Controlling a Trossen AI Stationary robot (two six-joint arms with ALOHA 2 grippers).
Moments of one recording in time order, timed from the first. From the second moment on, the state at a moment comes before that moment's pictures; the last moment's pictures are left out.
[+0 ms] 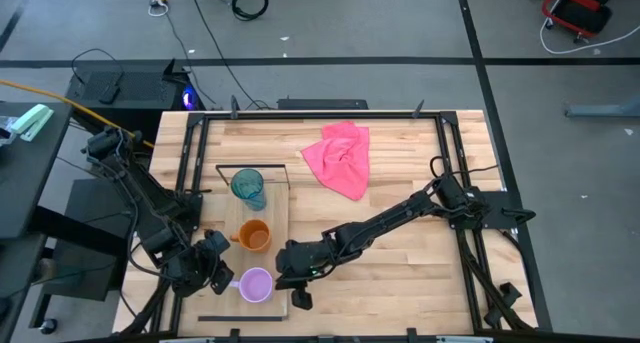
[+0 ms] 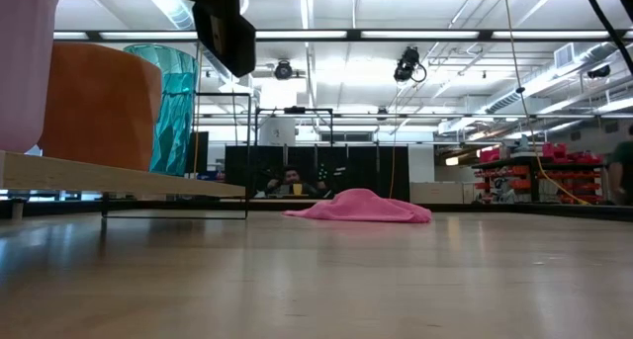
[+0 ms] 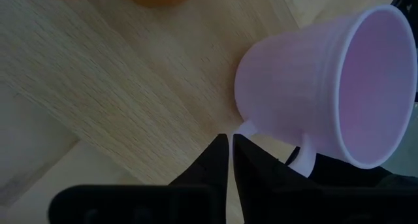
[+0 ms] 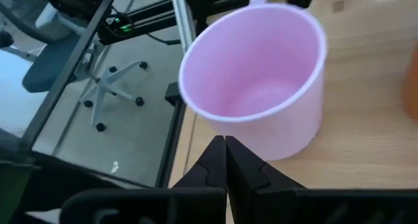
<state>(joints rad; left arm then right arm) -0.99 1.17 0.75 -0.61 -0.37 -1.78 0.36 2.21 1.76 -0.13 -0.13 0.46</state>
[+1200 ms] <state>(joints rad) -0.99 1.13 0.75 -0.64 -0.53 -1.80 0.37 2.20 1.76 -0.21 -0.14 0.48</state>
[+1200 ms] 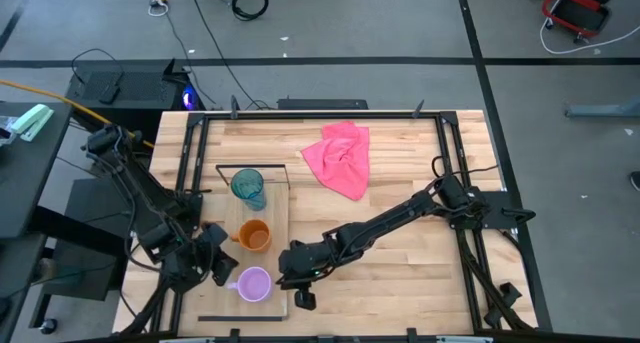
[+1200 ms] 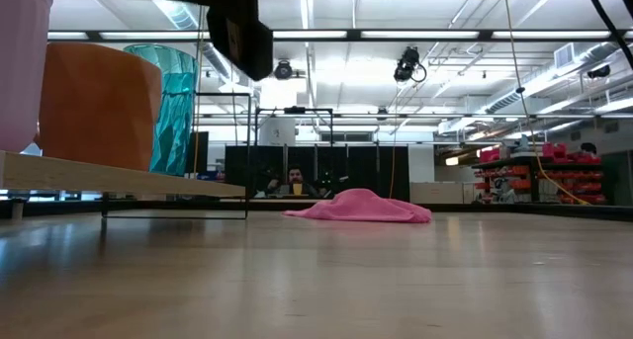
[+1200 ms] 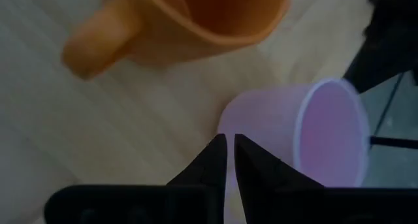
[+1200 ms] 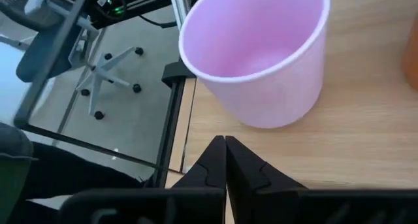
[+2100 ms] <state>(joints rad) -0.98 0.66 0.75 0.11 -0.93 -0.48 0.34 1.74 1.76 -0.44 0.05 0.26</state>
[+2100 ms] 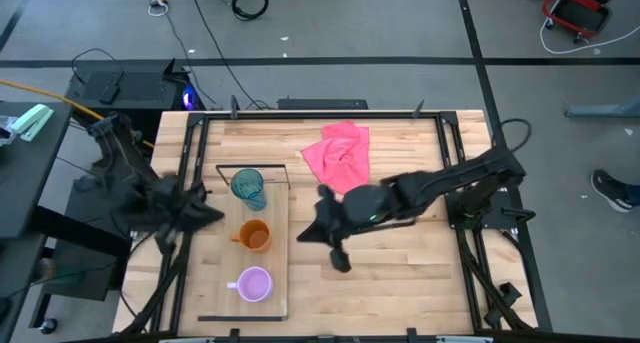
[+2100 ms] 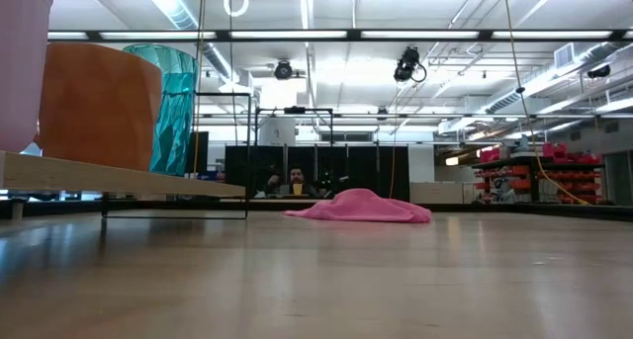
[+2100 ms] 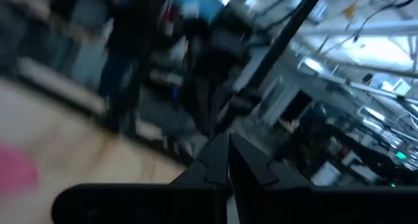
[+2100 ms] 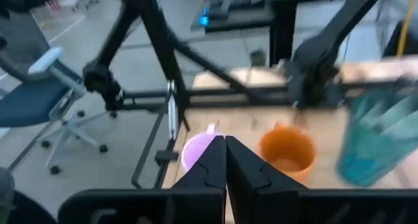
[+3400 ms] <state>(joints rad) -0.47 0.52 0.75 0.32 -0.52 0.08 0.30 1.47 1.76 -0.41 0.06 0.30</state>
